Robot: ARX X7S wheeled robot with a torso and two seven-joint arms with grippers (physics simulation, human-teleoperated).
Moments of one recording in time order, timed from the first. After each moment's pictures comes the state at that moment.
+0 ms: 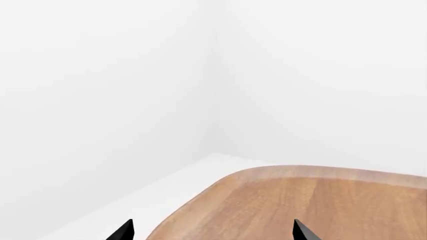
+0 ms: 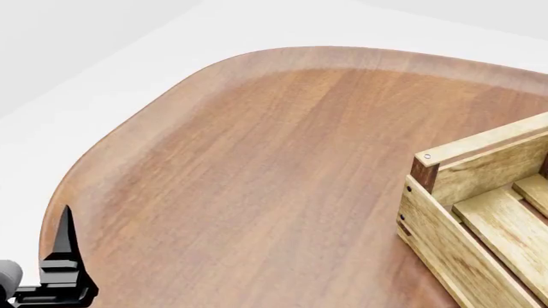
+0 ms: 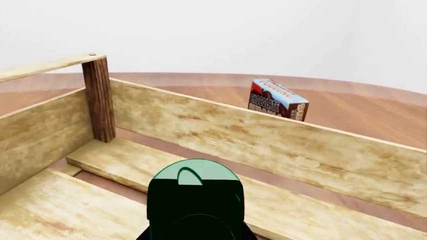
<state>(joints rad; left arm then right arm) -0.10 -0.38 0.16 0.54 -0.37 -0.36 -0.40 0.78 0.48 0.23 1.29 0.11 -0.25 0.22</state>
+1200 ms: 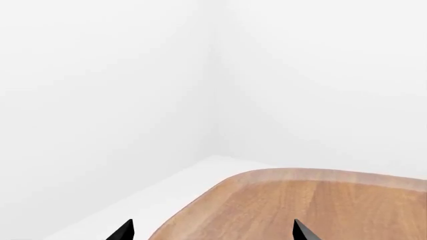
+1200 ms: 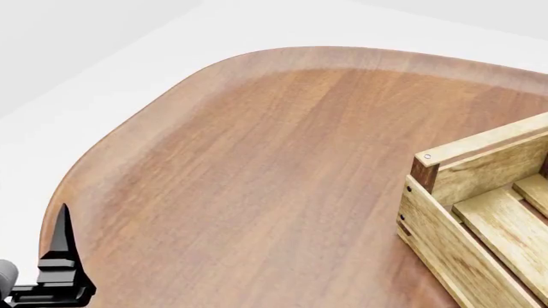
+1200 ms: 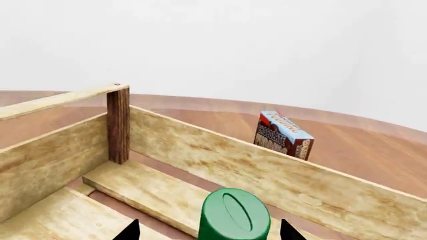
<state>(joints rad) -0.10 -0.40 0.16 0.55 -0.39 -0.36 -0.41 0.63 0.44 0.30 0.82 0.03 0.01 0.21</state>
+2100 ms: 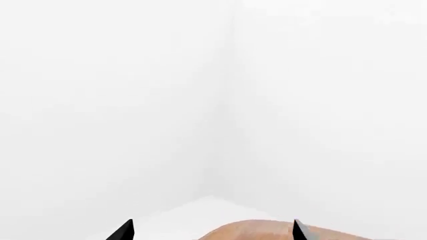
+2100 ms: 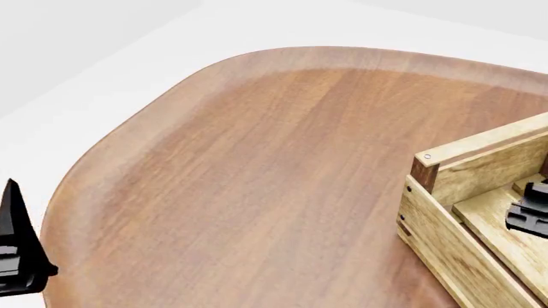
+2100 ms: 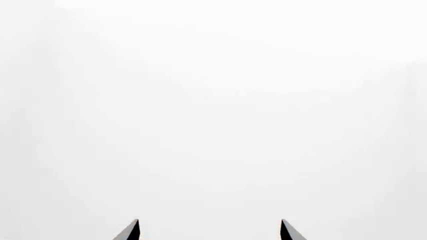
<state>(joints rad) -0.06 -0.38 0.07 0.59 -0.44 -0.19 -0.40 0.24 0.37 0.29 -0.57 0.02 0.38 0.22</state>
